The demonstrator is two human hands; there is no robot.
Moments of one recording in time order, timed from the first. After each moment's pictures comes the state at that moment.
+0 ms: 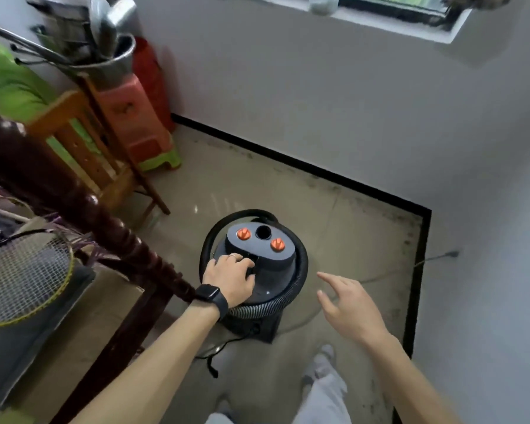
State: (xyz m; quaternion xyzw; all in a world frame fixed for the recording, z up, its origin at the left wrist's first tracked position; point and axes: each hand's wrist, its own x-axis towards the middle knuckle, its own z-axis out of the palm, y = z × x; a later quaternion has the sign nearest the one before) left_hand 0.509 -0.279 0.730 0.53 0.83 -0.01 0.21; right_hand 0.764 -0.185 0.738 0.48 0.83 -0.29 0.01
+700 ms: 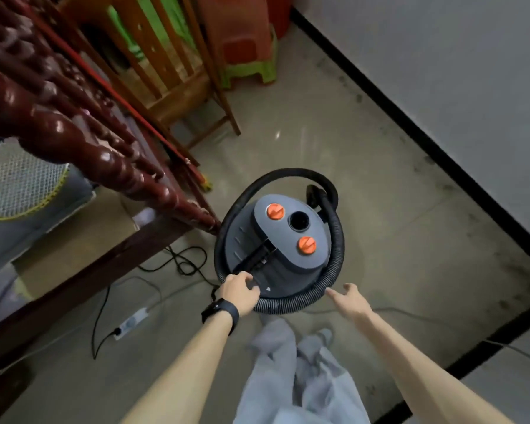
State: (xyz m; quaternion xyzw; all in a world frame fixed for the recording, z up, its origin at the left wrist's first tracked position) left_hand 0.551 -0.199 0.577 0.02 0.90 0.14 0.42; right_hand 0.680 0.030 0.532 0.50 0.65 -0.47 0.33
